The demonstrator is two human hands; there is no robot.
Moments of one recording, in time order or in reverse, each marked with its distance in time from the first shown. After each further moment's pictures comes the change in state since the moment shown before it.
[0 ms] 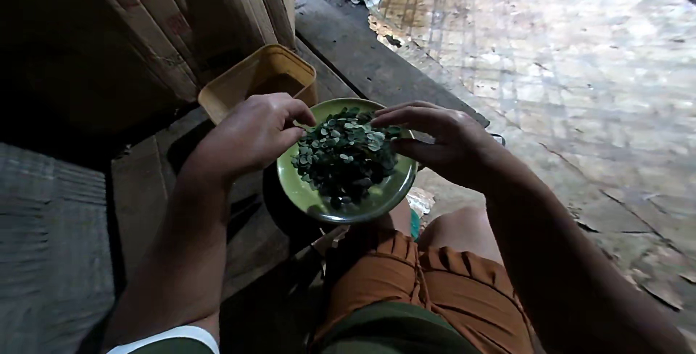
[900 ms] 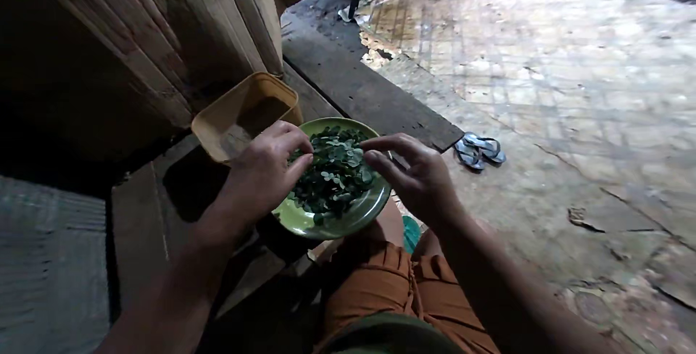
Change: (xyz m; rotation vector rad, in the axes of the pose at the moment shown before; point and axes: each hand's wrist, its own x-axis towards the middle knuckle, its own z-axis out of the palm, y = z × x) left_hand 0.000 0.031 0.037 0.021 0.257 0.058; right_hand -0.022 -0.005 0.034 0.064 0.407 0.077
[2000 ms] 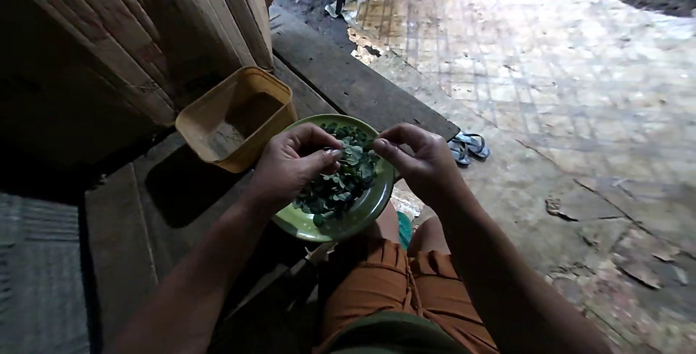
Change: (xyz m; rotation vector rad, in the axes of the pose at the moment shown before) left_hand 0.012 0.018 0.027 -1.032 0.012 -0.292; right_hand 0.011 0.009 -0.006 -0.066 -0.016 0.130
